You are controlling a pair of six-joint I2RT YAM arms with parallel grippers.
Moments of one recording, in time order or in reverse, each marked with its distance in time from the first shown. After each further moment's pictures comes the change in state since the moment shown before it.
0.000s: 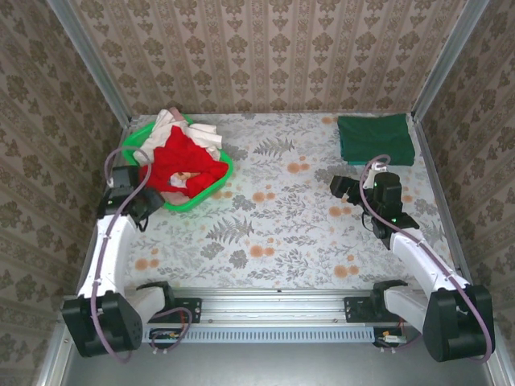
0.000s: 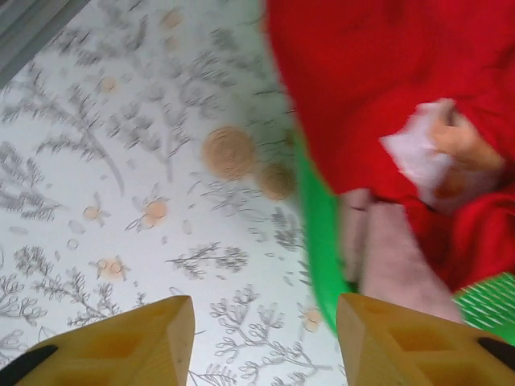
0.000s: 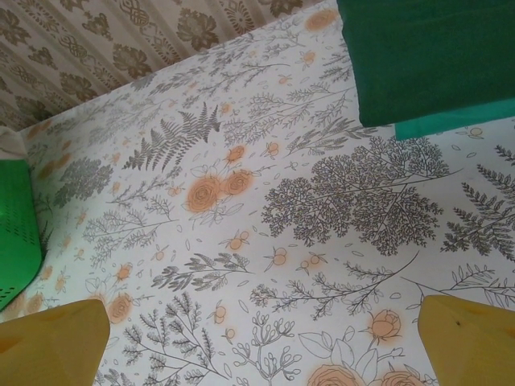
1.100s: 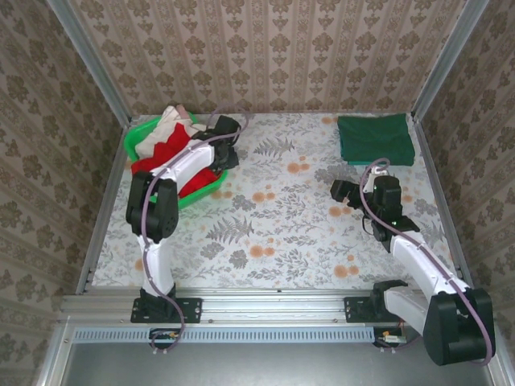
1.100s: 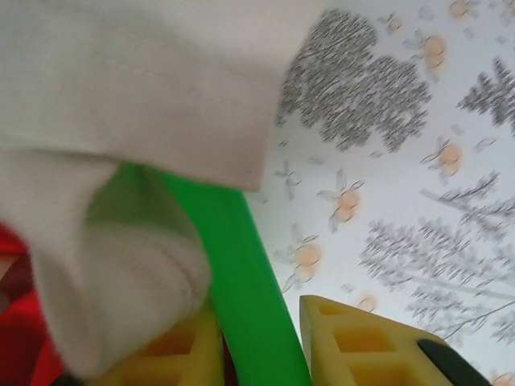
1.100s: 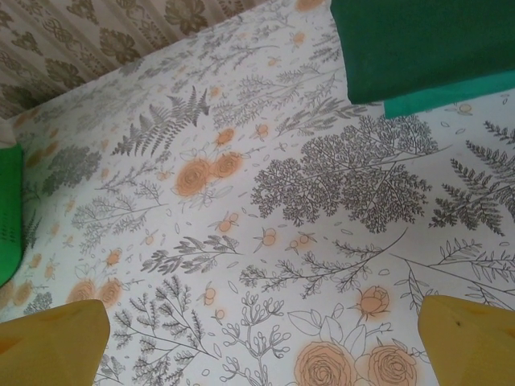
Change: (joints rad) left arm -0.495 0.924 0.703 0.029 -0.137 -0.038; right arm 0.000 -0.015 -0.026 -0.031 0.010 -0.002
